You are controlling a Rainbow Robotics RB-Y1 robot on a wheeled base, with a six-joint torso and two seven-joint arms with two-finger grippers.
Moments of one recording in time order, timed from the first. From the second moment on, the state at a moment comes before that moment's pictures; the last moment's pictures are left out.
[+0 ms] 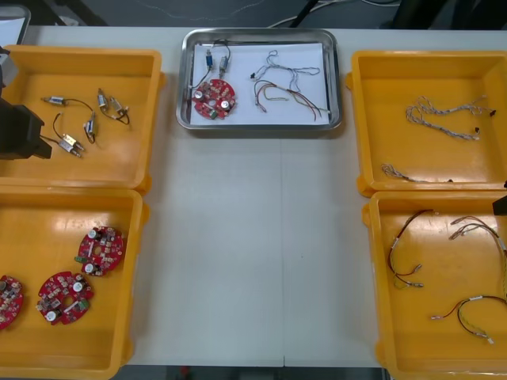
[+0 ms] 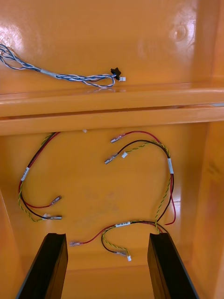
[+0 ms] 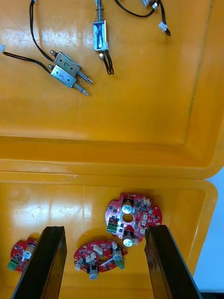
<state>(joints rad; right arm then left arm) -0.19 -0.91 -0.26 -2.20 -0.93 1.90 1.12 -0.50 1.02 0.04 -1.98 1.01 1.82 -1.02</state>
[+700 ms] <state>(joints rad) -0.19 -0.91 -0.26 -2.20 -0.92 1.90 1.12 -0.50 1.02 0.04 -1.98 1.01 1.82 -1.02</state>
